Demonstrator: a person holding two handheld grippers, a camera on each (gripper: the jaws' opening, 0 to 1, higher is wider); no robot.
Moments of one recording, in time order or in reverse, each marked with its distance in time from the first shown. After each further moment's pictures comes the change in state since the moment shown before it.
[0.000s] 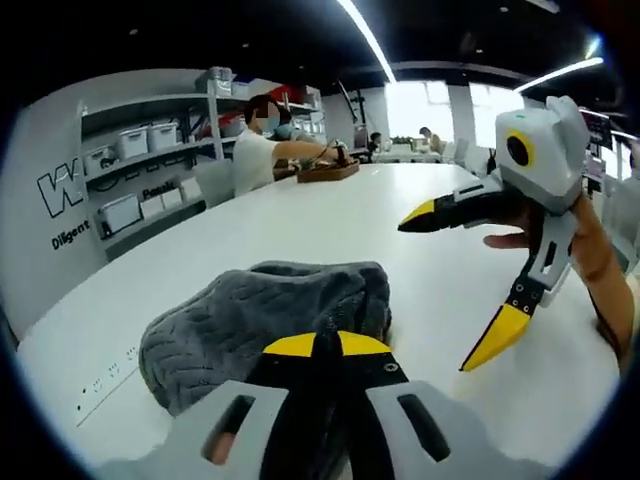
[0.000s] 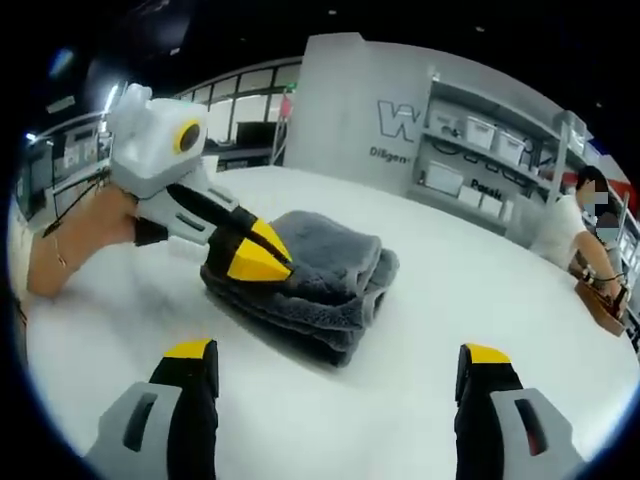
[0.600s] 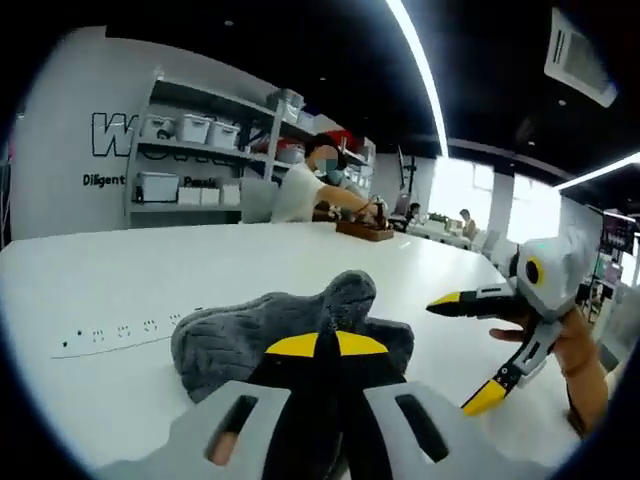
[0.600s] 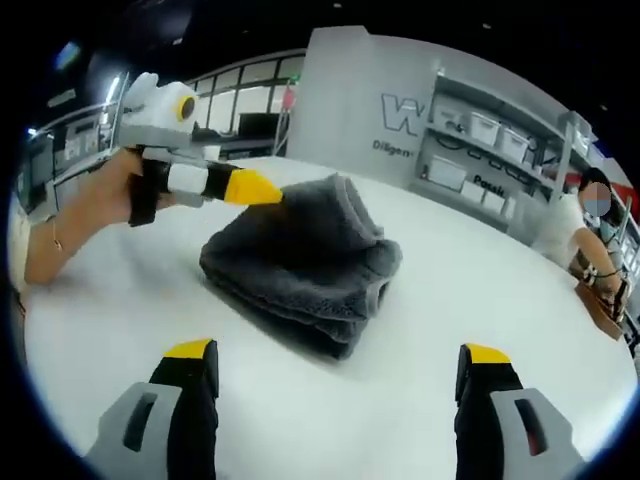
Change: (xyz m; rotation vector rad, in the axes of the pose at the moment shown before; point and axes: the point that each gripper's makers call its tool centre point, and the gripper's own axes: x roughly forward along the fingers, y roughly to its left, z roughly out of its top) left arm -0.046 0.050 0.024 -0.359 -0.250 0.114; right arm 0.003 0.004 -0.008 -0.027 0.046 0.003
